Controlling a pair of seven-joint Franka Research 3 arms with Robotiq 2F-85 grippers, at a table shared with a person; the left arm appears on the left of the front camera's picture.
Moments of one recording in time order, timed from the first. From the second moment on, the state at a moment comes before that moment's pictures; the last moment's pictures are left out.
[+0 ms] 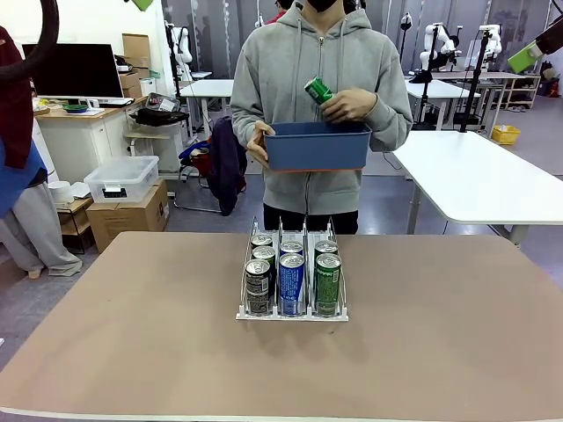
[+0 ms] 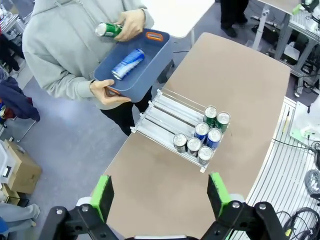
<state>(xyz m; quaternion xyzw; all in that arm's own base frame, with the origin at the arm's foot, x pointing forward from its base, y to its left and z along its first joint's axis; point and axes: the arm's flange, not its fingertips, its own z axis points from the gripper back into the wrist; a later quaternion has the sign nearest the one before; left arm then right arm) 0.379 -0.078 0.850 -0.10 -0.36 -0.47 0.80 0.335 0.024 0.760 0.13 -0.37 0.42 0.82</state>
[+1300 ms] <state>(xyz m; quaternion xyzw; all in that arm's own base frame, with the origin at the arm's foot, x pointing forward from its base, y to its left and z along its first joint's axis) 0.378 -0.080 0.854 -0.11 -0.36 -0.48 0.80 0.335 0.024 0.760 0.13 -0.37 0.42 0.82</state>
